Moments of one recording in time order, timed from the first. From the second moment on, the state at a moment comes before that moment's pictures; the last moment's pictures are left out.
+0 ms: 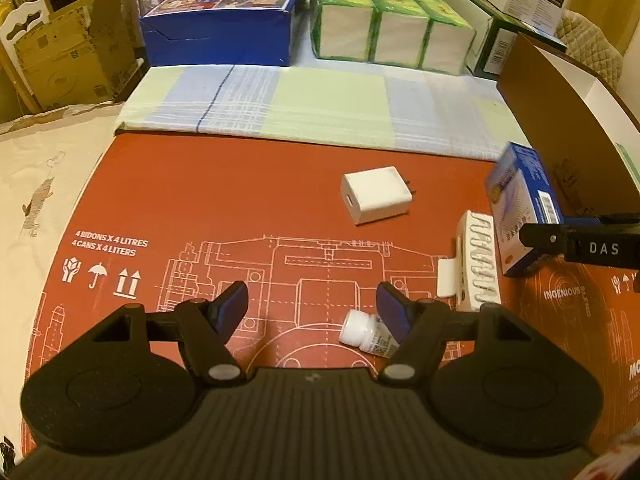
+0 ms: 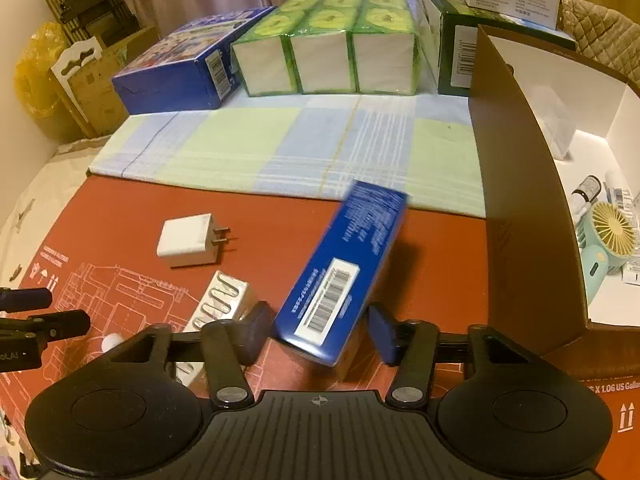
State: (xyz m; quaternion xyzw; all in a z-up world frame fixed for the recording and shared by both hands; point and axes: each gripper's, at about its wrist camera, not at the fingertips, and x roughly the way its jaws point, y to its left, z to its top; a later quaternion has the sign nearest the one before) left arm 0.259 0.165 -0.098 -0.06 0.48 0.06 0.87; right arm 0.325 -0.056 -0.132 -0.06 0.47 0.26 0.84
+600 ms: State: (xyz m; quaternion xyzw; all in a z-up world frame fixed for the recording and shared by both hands) left arm 0.248 0.131 -0.121 -0.01 0.49 -0.04 0.87; right arm 0.303 -0.101 -0.123 -0.08 0.49 0.26 0.83
